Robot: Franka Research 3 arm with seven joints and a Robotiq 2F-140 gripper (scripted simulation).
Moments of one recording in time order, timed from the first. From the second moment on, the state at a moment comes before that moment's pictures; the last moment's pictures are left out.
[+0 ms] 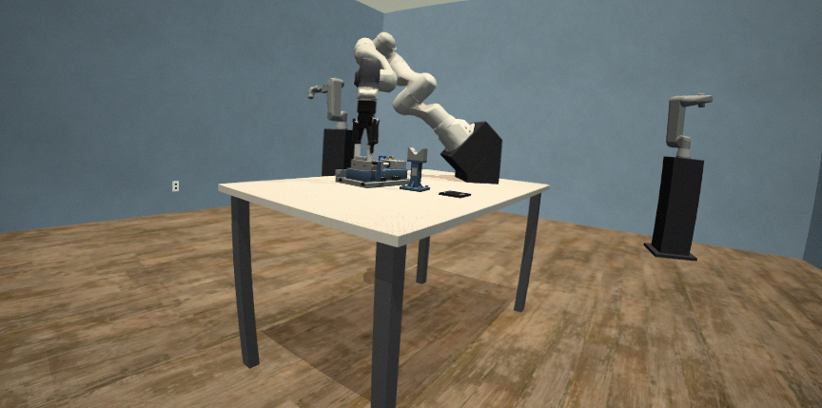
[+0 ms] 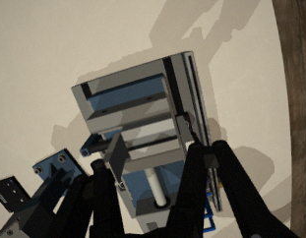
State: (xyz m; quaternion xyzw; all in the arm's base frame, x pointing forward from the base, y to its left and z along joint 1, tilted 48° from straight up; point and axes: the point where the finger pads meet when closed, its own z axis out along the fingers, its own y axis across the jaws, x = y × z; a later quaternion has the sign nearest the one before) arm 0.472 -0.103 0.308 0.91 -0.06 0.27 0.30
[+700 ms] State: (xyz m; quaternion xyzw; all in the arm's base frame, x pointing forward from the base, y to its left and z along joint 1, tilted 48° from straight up) arm 0.464 -0.089 0.323 0.91 -0.06 0.28 0.30
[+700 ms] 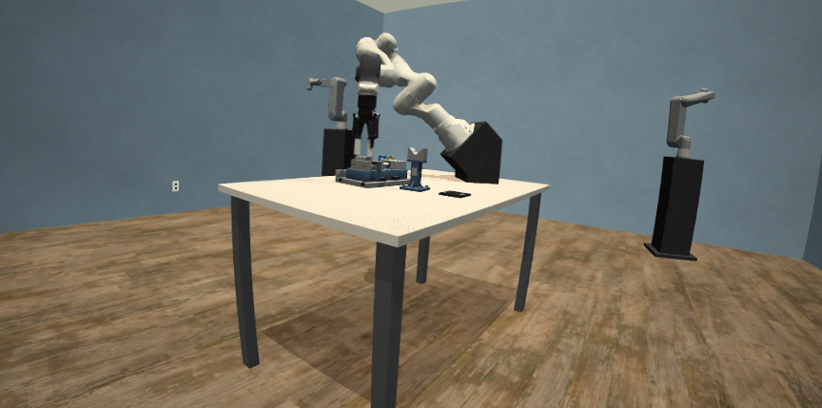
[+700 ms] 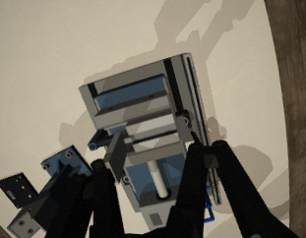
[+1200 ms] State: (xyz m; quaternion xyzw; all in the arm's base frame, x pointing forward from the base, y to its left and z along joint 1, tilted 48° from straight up) arm 0.448 -0.065 0.350 0.91 -0.06 0.28 0.30
